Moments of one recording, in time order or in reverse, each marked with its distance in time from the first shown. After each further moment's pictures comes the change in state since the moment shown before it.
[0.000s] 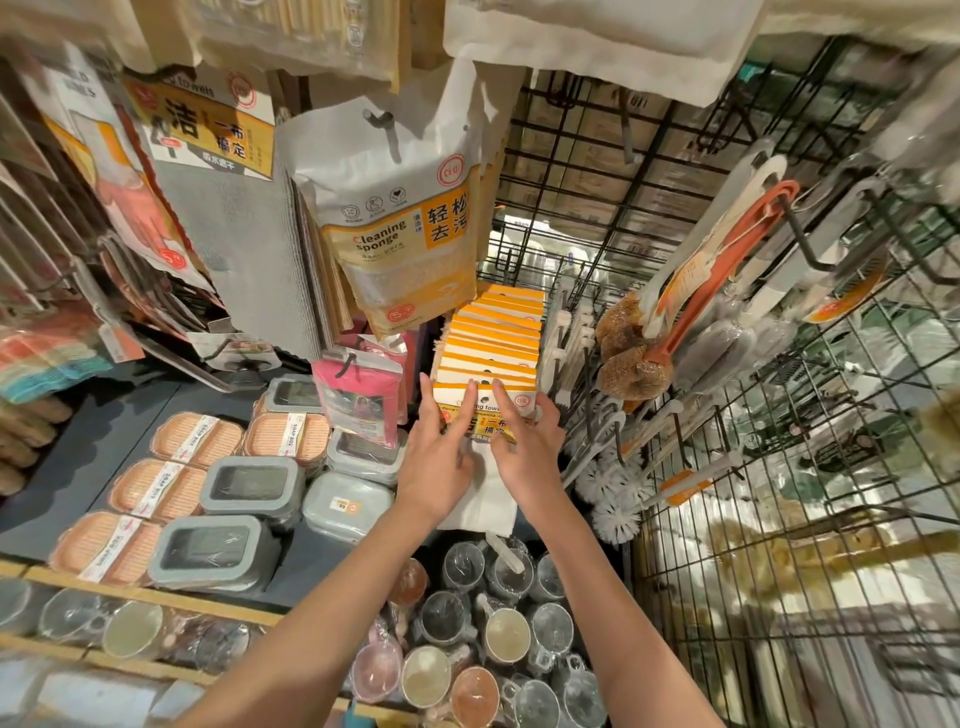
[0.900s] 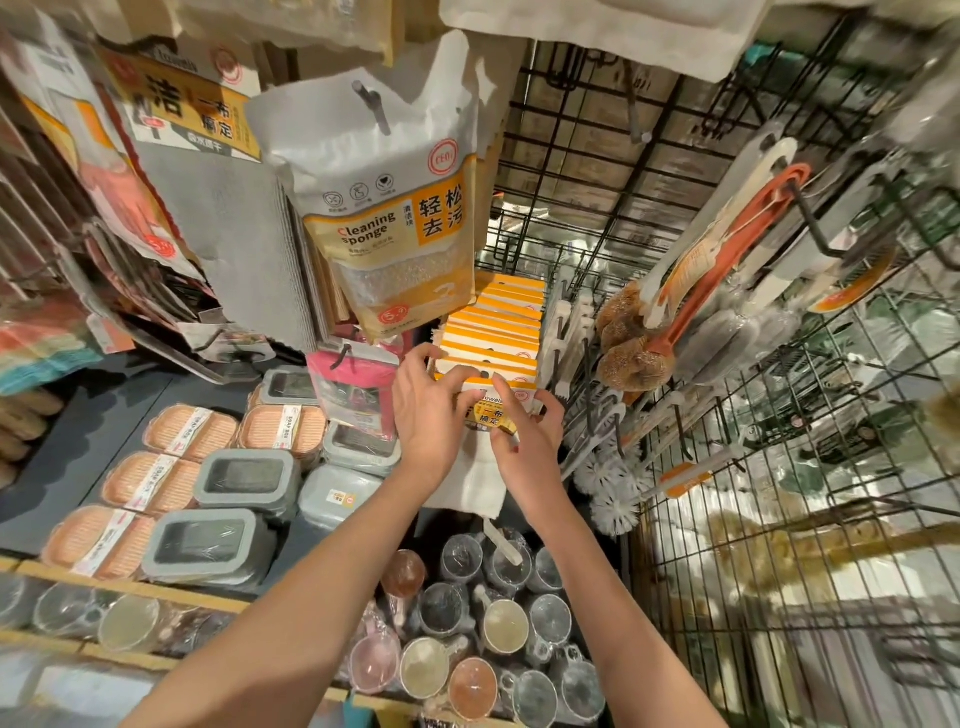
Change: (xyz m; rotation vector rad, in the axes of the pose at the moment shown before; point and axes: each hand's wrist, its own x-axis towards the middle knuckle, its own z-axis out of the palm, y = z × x) left_hand 0.033 0.025 -0.018 0.017 0.329 -0.031; right_hand -0.006 0.004 0.005 0.196 0.068 -0.012
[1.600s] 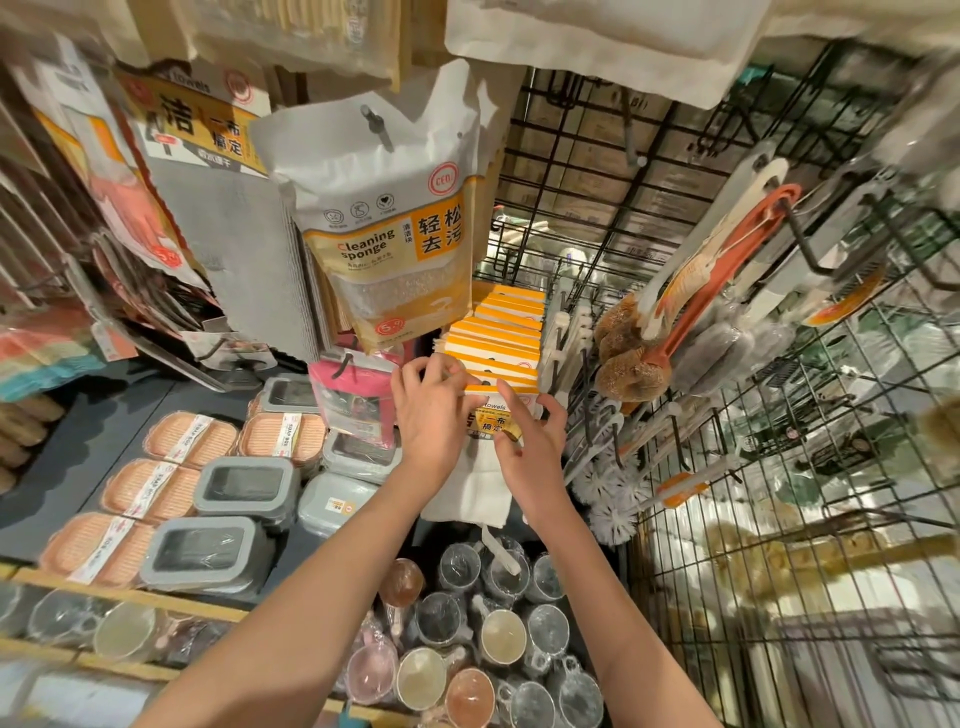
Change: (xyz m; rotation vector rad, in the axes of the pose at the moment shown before) left_hand 0.009 0.008 -0.007 0.181 -0.066 0.038; right_hand 0.001 -0.009 -0.009 0.071 0.021 0.014
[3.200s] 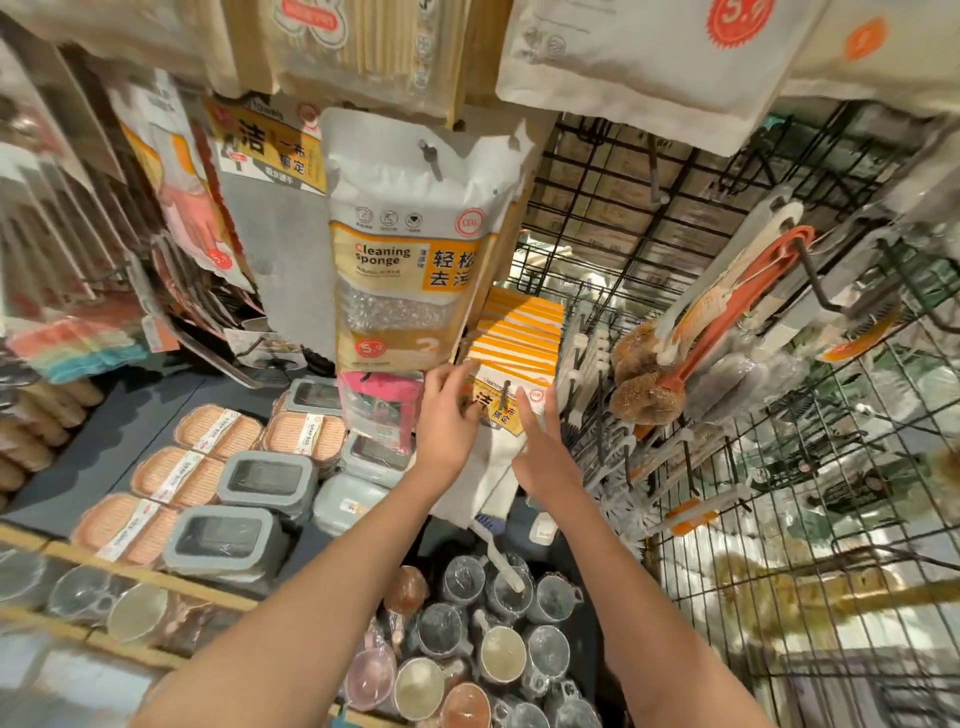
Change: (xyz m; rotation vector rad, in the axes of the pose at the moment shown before) left_hand -0.006 -0.008 -0.004 -0.514 -0.008 -0.179; right_hand 0.024 0.000 -0.003 -0.532 -0.262 0.007
